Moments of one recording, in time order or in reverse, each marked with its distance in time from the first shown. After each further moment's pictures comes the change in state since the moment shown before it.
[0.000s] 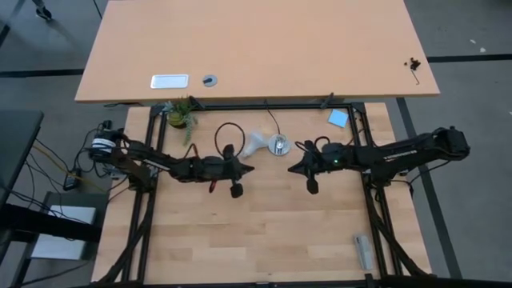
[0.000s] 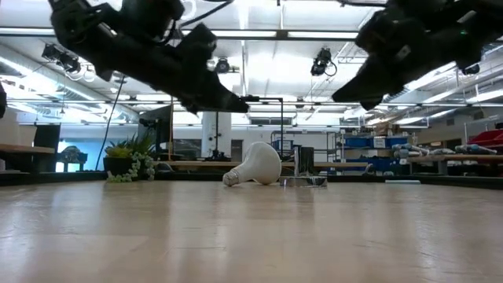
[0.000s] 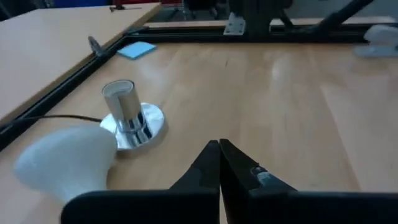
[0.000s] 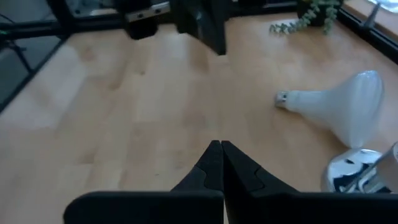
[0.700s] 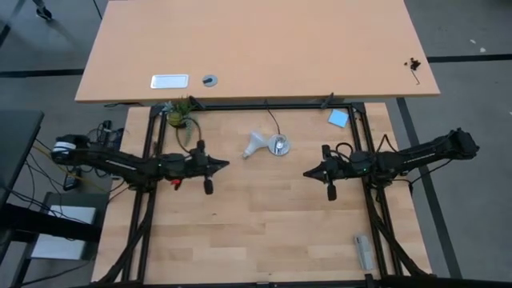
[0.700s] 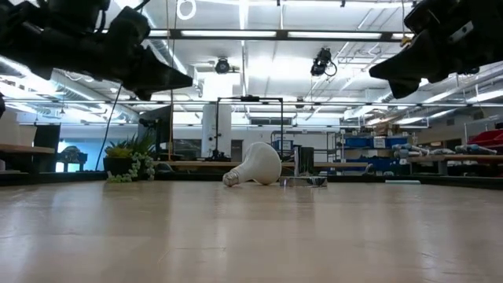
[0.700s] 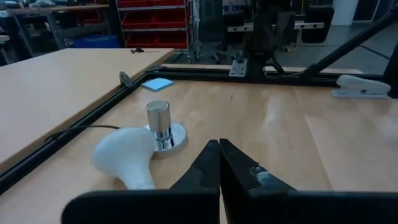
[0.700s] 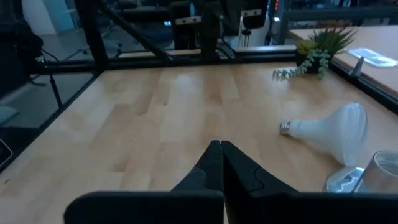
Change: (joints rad) left arm -0.007 -0.485 -0.349 0.064 -0.012 0.004; right arm 0.169 -0.384 -0.206 0.030 0.148 0.005
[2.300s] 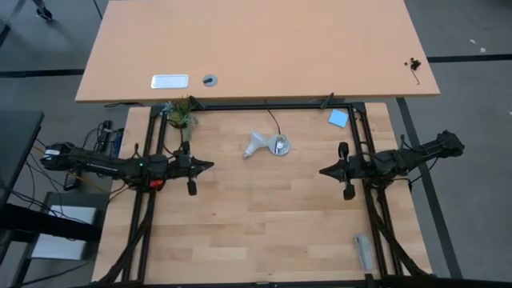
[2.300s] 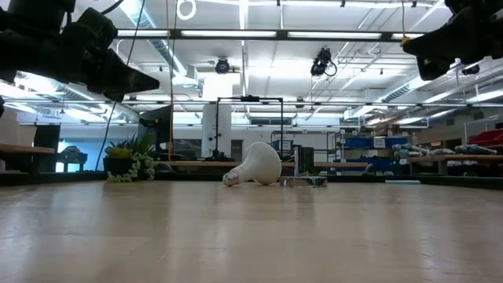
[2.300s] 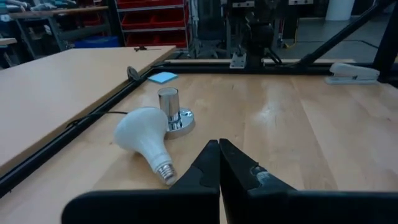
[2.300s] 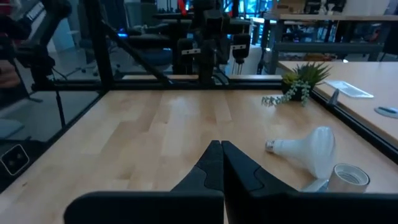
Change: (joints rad) left arm -0.034 -0.444 -0.133 -0.326 -0.024 0.018; right arm 0.180 -0.434 0.001 -0.338 0.200 -0.036
